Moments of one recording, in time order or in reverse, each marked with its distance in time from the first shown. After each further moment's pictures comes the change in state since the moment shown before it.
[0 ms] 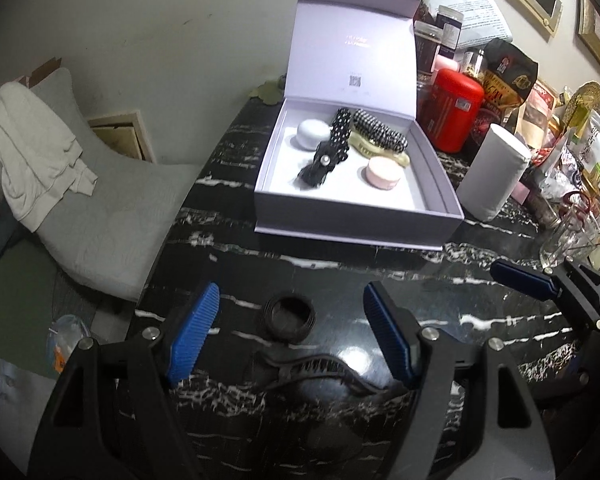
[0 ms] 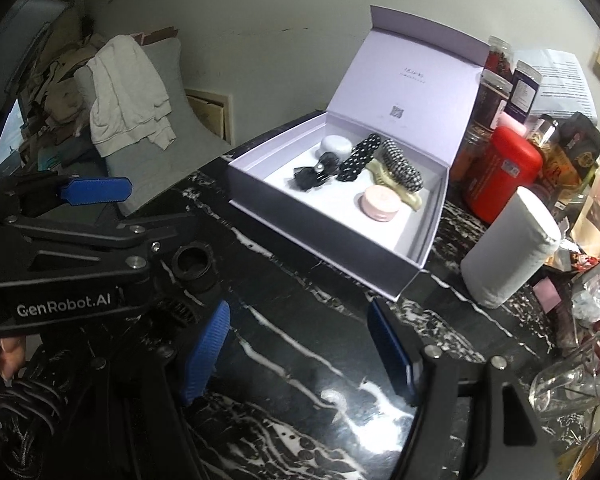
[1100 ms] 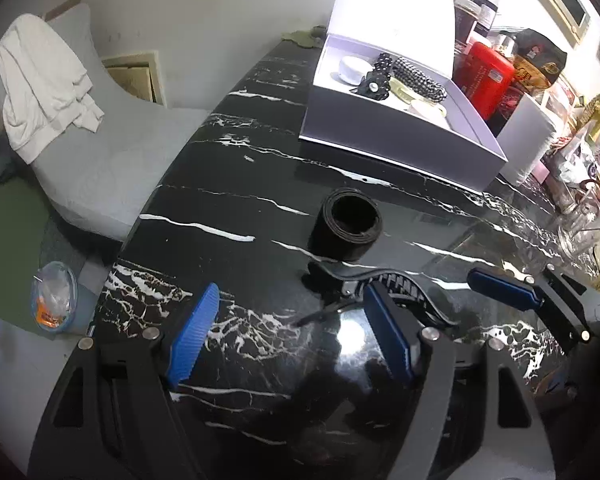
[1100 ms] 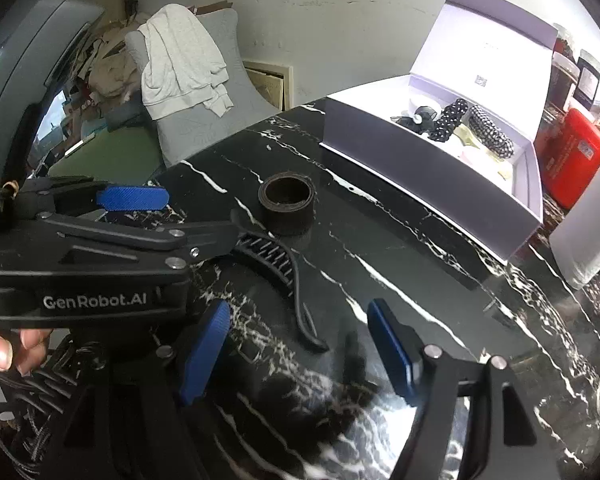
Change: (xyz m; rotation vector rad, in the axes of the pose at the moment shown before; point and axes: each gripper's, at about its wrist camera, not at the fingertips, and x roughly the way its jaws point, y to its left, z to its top) left arm 0.033 0.046 -0.063 -0.107 0.100 -0.027; right arm 0.043 0.054 -0.042 -0.069 0.045 0.170
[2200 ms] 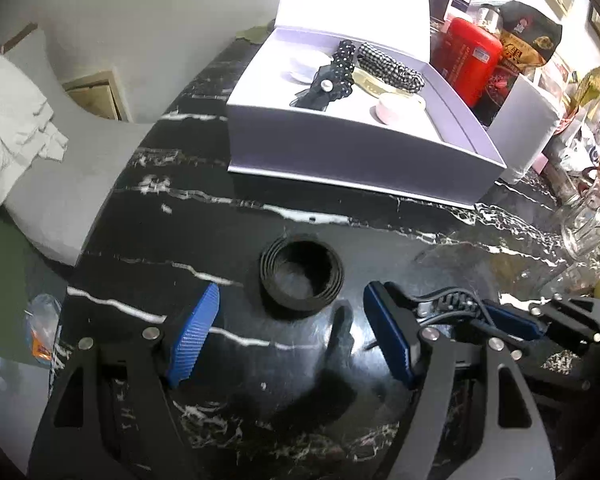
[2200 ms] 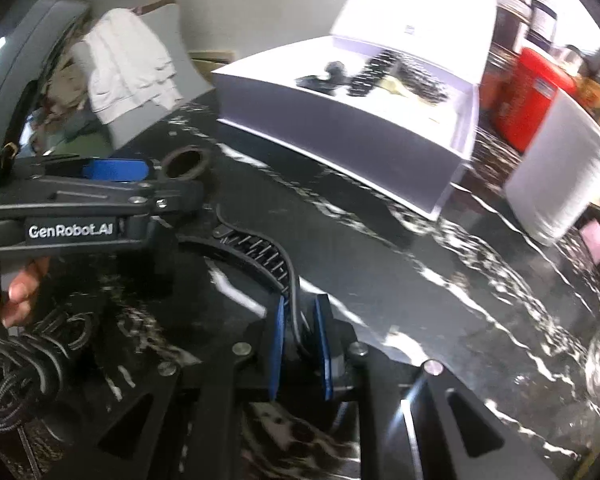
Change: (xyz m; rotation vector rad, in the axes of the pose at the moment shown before) left arm 0.043 -0.050 0.041 0.106 0.012 -0.017; right arm 0.006 -0.080 -0.012 0.123 0.076 -0.089
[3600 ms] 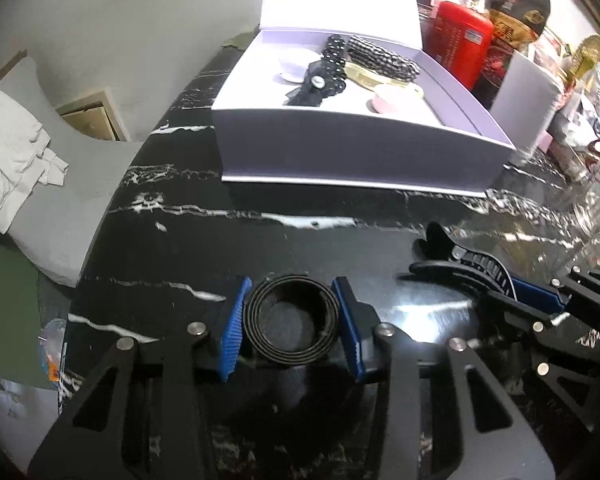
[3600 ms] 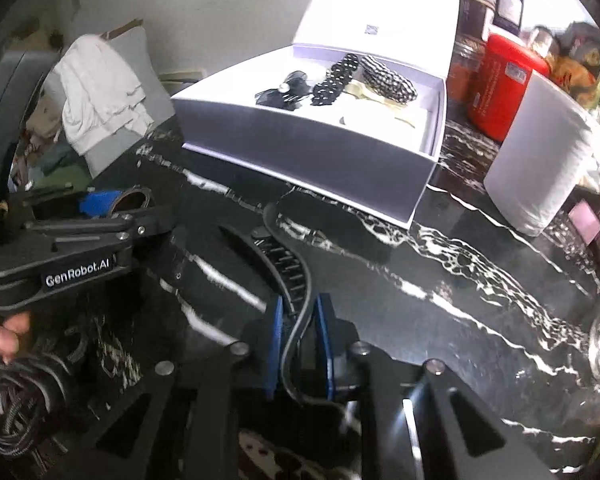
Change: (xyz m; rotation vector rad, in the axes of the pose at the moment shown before) left arm 0.011 -0.006 -0.005 0.086 -0.013 0.026; right arm 0.004 -0.007 0.006 0.083 -0.052 -0.046
